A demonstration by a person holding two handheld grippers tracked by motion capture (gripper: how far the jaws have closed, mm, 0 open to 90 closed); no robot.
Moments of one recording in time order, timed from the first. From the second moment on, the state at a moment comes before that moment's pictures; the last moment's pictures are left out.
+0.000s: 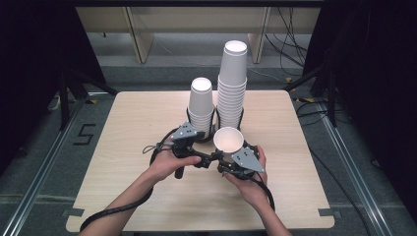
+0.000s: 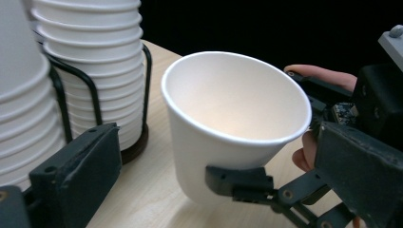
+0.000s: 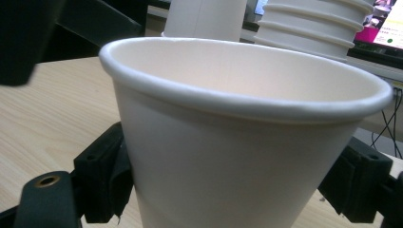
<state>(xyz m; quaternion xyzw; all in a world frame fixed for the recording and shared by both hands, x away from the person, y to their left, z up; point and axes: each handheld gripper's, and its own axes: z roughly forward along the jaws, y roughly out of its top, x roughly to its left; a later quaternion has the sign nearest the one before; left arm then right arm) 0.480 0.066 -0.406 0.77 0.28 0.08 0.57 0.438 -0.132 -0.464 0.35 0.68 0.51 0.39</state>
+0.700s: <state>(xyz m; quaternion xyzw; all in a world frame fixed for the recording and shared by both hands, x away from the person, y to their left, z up) 0.488 0.042 -0.411 0.81 0.23 0.10 0.54 0.436 -0.125 -0.465 0.34 0.69 0.52 0.38</state>
